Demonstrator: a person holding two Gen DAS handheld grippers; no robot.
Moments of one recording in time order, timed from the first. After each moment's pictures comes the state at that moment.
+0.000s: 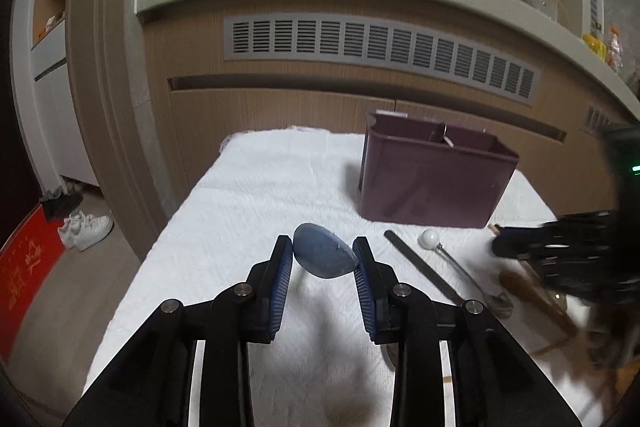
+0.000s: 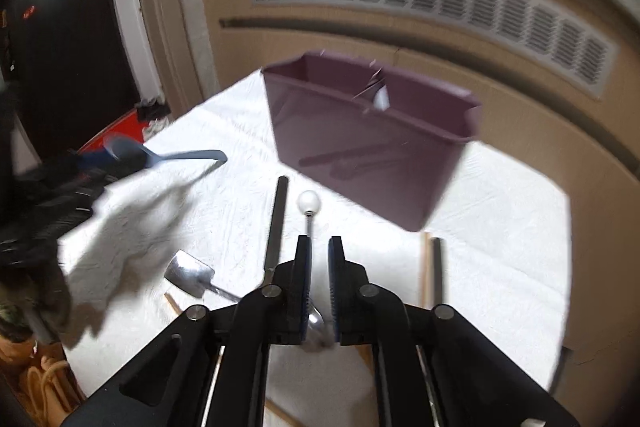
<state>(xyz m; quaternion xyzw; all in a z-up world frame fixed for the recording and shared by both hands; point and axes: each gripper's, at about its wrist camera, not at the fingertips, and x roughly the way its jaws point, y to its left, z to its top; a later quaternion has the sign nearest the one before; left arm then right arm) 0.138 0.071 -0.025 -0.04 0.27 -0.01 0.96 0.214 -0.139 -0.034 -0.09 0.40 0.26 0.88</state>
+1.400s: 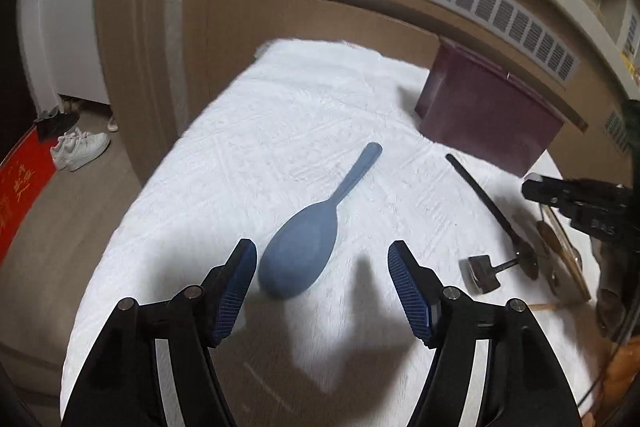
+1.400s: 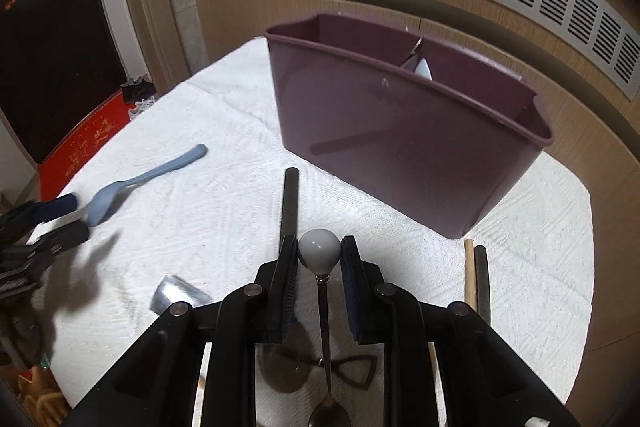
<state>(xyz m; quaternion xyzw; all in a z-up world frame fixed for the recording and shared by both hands) 0.136 0.142 -0.089 -0.11 0.40 -0.01 0.91 0.235 -0.103 -0.053 -0.11 0.43 0.23 0.87</state>
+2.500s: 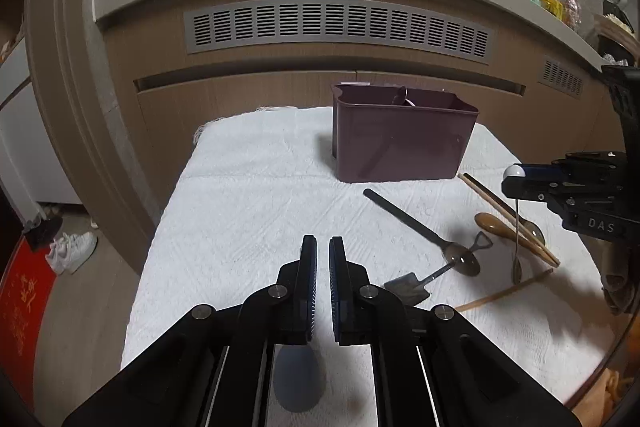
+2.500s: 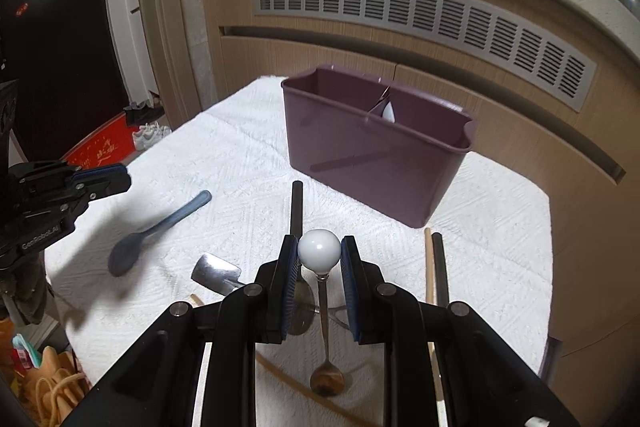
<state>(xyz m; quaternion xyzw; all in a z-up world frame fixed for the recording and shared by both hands) 0.113 0.089 -0.021 0.01 0.32 -0.09 0.94 0.170 -0.132 -0.003 -0.10 0.37 0.22 0.90</state>
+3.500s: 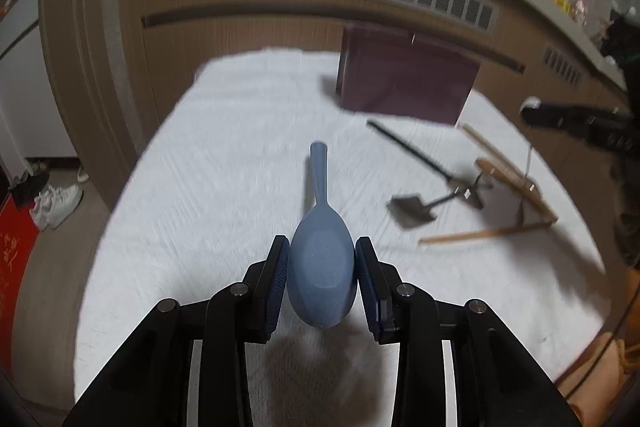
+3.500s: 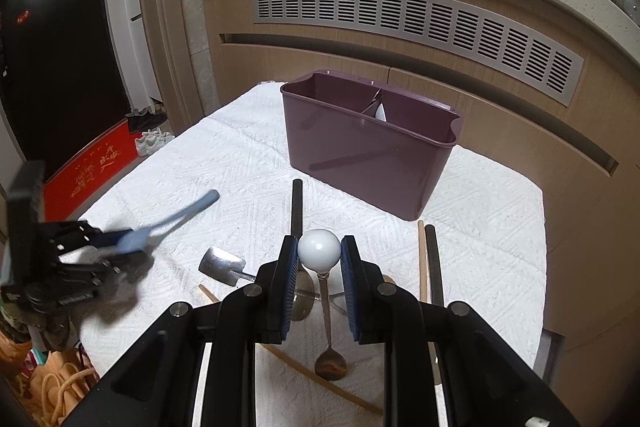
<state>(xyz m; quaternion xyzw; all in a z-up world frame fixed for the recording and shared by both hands) 0.075 0.108 -0.063 -0.03 0.36 -0.10 0.93 0.159 -0.142 0.002 -0.09 0.37 0.22 0.90</state>
